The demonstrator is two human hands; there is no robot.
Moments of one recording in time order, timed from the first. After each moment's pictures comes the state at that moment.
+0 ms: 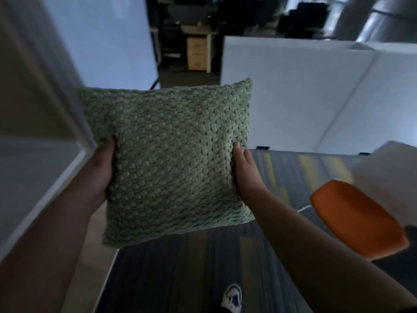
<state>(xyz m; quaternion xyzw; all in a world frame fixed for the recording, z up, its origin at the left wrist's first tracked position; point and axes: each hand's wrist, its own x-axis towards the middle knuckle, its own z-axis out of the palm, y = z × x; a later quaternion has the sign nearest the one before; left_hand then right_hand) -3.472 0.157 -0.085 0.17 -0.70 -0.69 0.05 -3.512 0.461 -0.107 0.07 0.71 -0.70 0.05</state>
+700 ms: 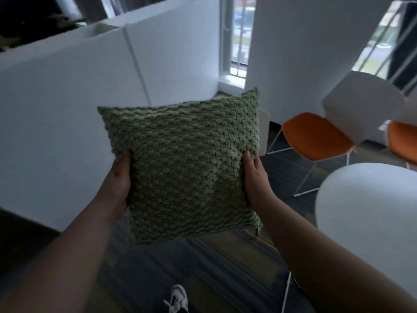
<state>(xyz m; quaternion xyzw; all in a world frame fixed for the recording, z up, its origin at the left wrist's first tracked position) -3.880 0.767 -0.162 -0.17 -0.70 -0.61 -0.33 -3.636 0.953 -0.185 0.45 0.54 -0.65 -0.30</state>
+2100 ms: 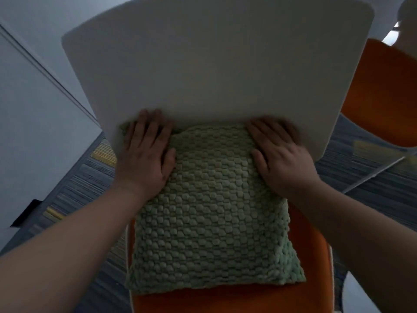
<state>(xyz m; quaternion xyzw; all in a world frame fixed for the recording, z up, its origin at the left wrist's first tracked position) -4.075 1.278 -0.645 -0.64 -0.76 -0.09 0.10 -3.789 1.414 -0.647 0.38 0.92 -0.03 -0.12</state>
